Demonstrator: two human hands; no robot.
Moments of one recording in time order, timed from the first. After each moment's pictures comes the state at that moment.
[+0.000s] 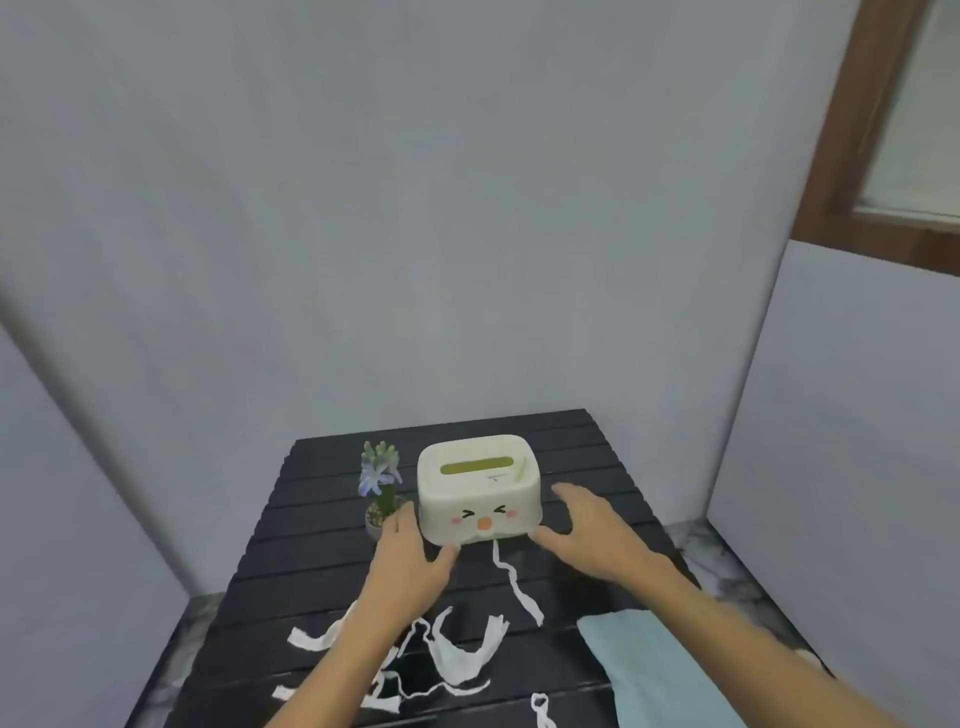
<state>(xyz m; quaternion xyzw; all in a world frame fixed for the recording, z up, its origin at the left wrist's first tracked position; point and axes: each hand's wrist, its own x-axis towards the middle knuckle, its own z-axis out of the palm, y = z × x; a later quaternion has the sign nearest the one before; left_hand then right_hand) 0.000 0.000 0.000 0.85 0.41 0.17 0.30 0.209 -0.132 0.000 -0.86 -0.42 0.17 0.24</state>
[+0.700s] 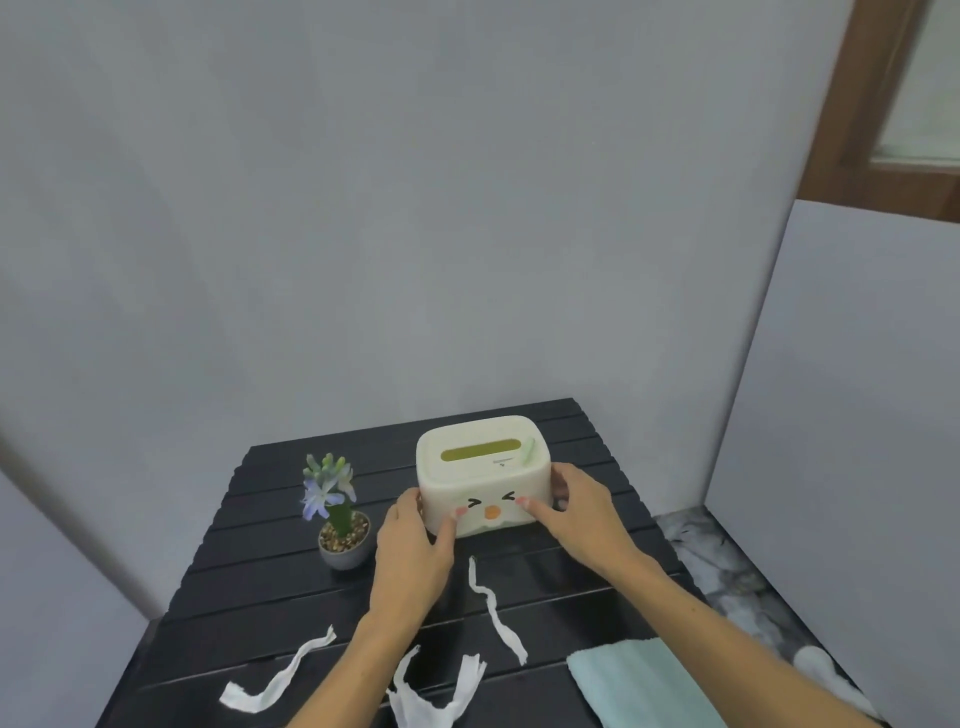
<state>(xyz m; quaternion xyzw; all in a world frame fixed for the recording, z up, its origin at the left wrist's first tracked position) 0.077 0.022 -0.039 0.80 0.41 0.29 0.32 0.259 -0.099 -0.041 -0.79 -0.36 0.16 0.47</state>
